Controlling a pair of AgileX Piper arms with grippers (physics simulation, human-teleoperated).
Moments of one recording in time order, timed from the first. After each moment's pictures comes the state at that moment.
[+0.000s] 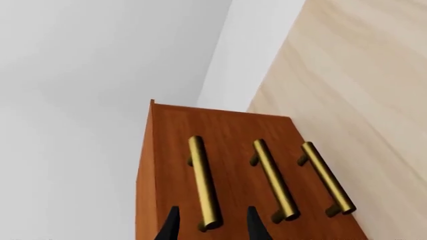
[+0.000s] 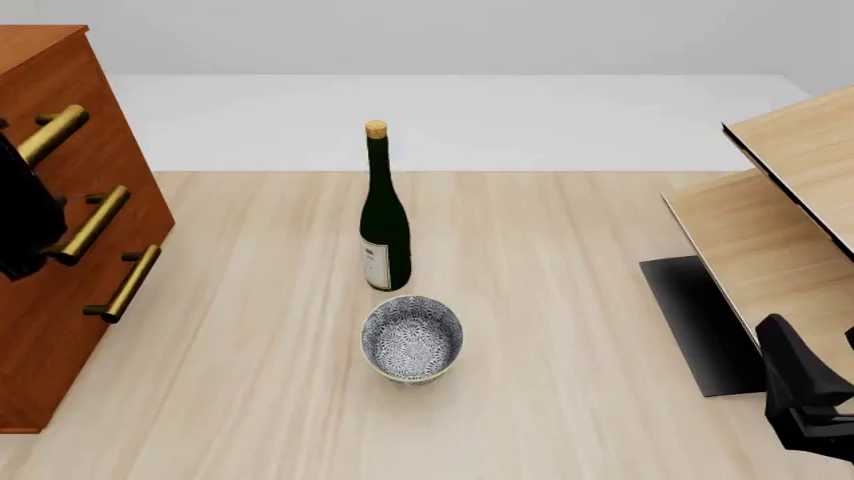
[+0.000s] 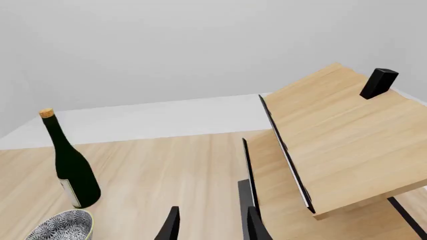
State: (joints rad) left arm 0.19 0.99 -0.66 0.04 1.31; right arm 0.02 0.08 -0.01 -0.04 0.10
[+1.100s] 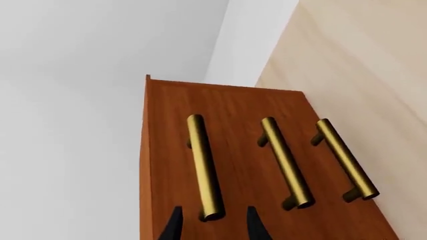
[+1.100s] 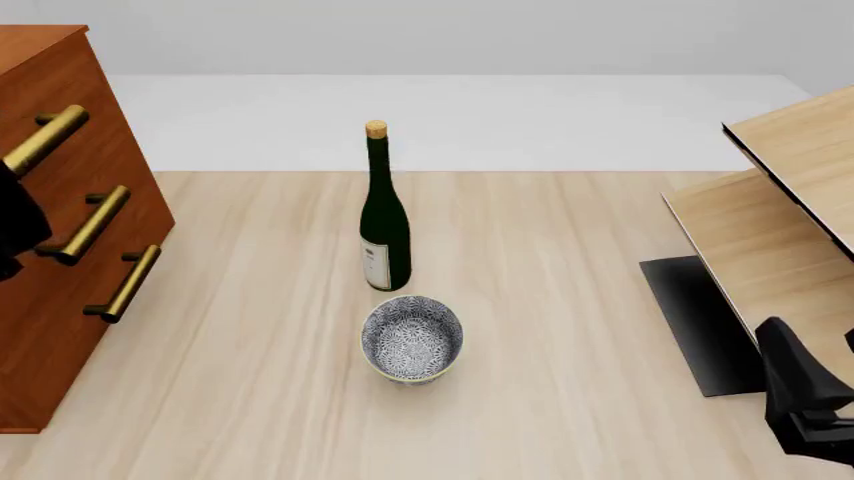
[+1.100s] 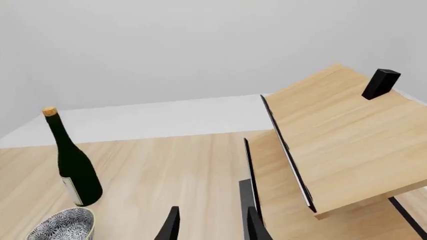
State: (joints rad) left arm 0.30 1.06 -0.65 -0.05 1.34; right arm 0.03 0.06 -0.01 -0.02 0.10
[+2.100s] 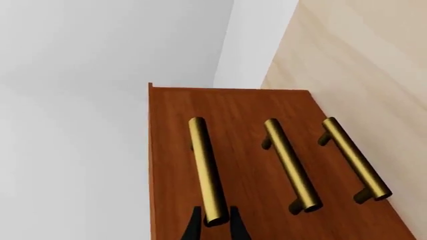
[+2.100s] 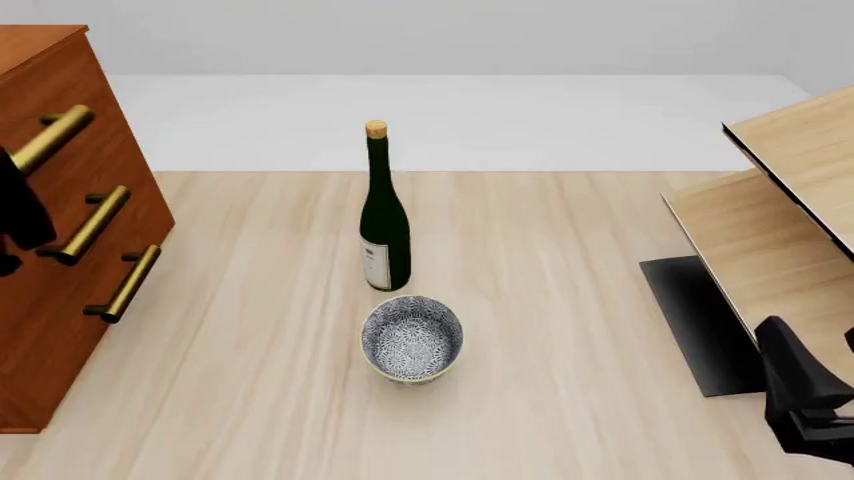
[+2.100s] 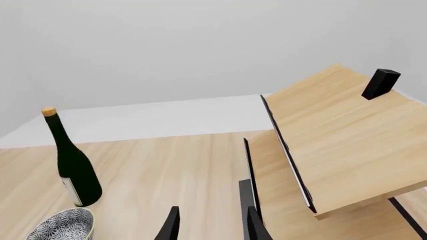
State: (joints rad) left arm 0.30 1.09 -0.65 -0.09 1.35; right arm 0.03 0.07 -0.01 -0.03 0.10
